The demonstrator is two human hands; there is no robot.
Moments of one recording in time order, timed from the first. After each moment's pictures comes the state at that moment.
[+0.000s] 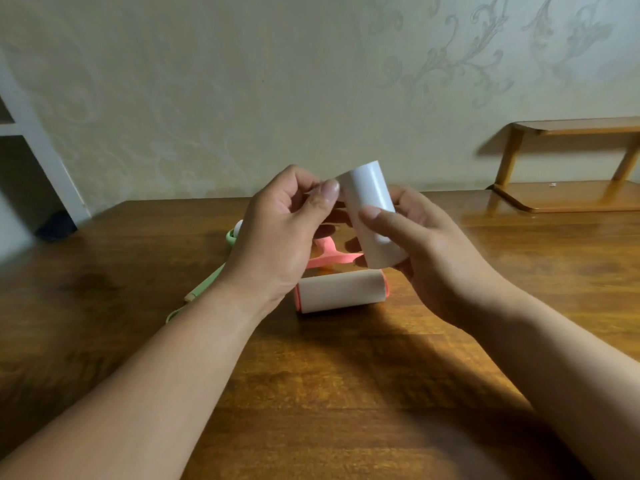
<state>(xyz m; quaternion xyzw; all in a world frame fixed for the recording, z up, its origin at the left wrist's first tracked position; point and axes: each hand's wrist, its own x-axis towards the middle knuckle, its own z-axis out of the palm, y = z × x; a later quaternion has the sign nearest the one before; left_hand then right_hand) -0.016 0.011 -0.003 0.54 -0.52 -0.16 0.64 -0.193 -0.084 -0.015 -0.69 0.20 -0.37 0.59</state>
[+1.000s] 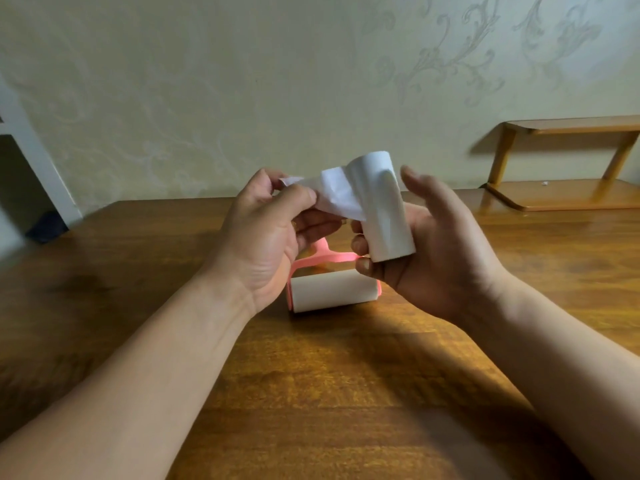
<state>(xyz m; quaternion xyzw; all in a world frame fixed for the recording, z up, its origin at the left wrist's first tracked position) -0.020 0.013 0.006 0.38 -0.42 -0.35 0.74 -0.197 -0.079 0.000 -0.53 0.13 -0.30 0.78</state>
